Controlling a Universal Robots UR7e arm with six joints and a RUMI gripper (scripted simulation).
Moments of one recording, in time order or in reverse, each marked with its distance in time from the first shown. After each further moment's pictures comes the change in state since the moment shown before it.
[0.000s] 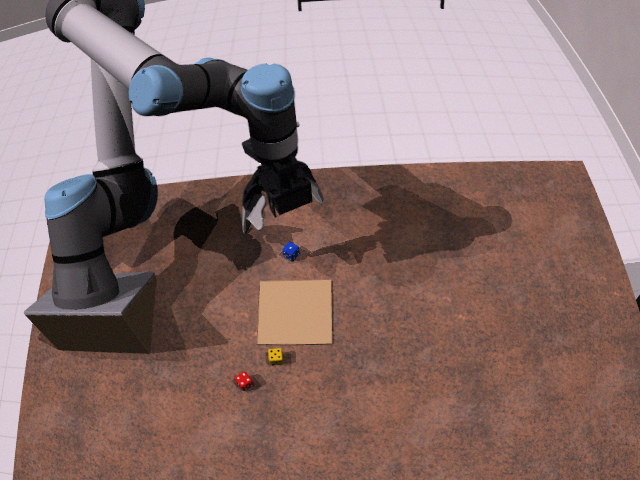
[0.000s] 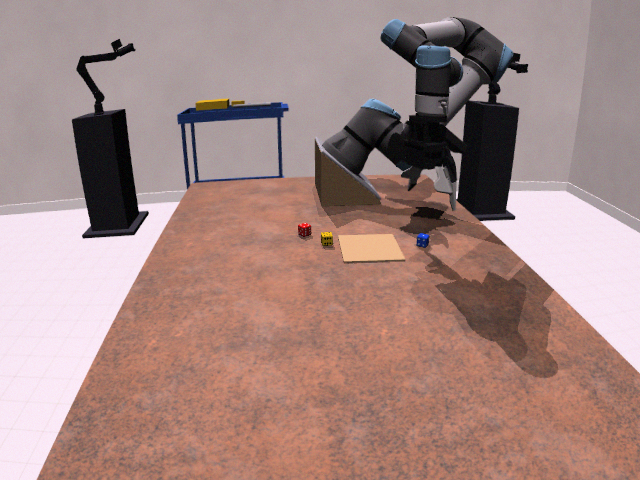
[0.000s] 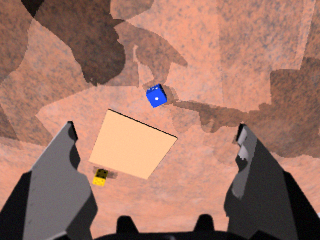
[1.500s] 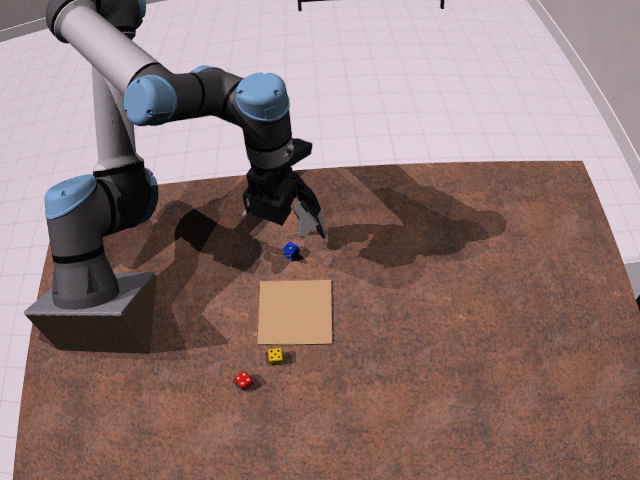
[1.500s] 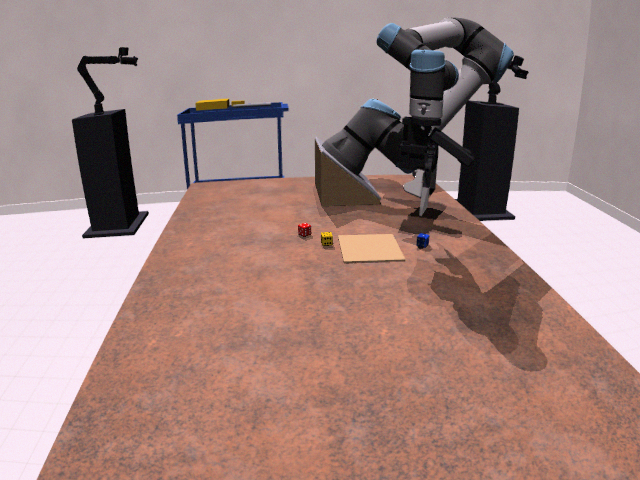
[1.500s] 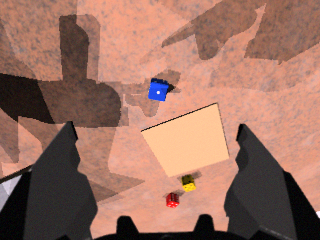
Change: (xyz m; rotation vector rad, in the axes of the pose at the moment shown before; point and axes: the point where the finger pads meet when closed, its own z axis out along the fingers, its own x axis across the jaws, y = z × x) arm 0.000 0.013 0.010 -0.003 0.000 0.889
